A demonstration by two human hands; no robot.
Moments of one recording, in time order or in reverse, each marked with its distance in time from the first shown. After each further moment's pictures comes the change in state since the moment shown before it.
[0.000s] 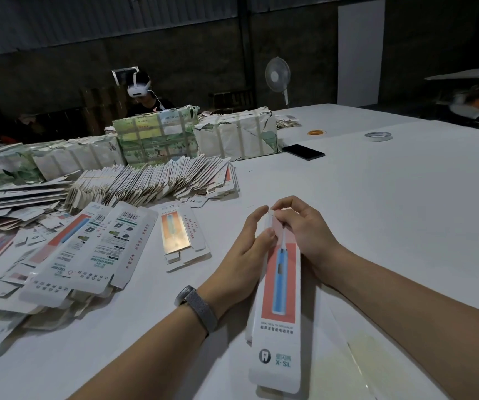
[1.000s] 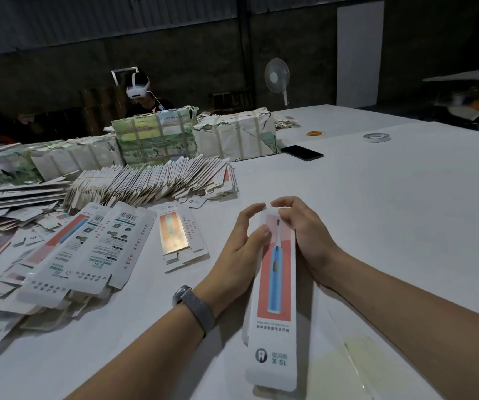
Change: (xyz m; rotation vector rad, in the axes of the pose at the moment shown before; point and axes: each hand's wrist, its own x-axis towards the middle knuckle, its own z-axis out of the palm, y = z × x) left_hand 0.002 0.000 -0.003 -0.084 0.062 0.030; right_hand -0.003 0.003 -0.002 0.009 -0.008 -0.006
